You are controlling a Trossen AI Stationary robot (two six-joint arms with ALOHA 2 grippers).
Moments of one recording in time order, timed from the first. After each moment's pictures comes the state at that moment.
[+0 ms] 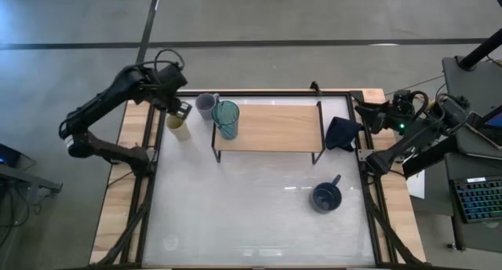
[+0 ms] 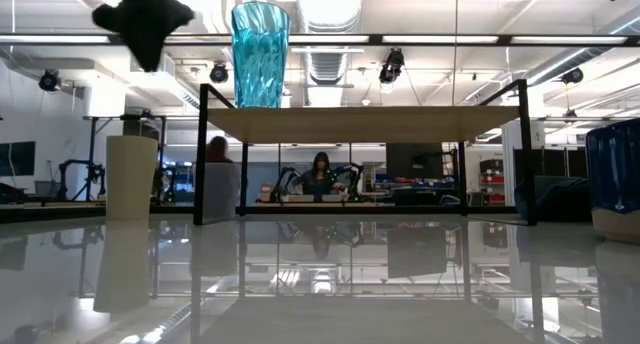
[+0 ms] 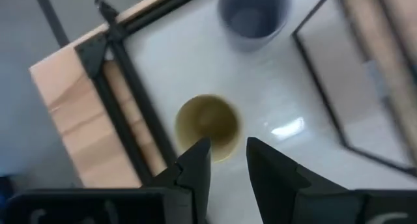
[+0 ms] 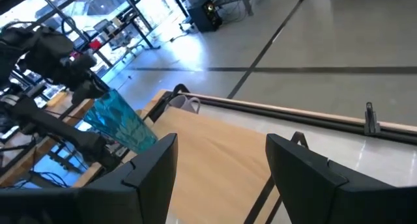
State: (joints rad) left arm 0.59 1.22 1.50 -1.57 -0.26 -0.47; right arm 0.58 0.65 1.23 -1.35 1.12 1.27
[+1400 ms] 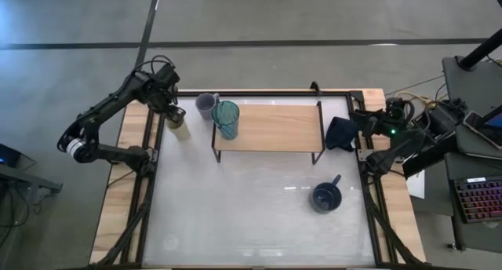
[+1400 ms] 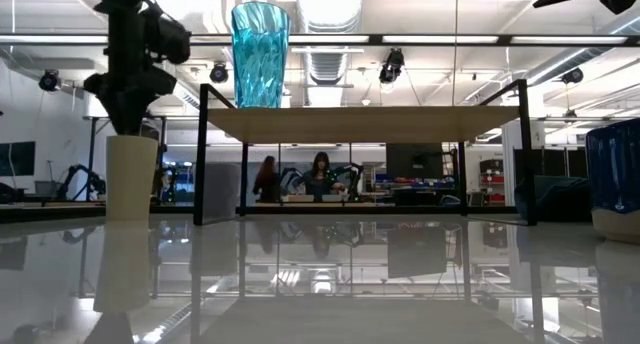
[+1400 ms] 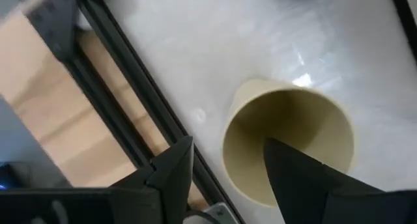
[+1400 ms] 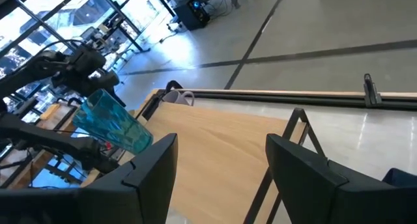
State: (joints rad) left arm 0.97 1.21 1.10 -1.29 -0.10 -0.06; right arm 0.58 0.67 1.13 -1.35 1.12 1.47
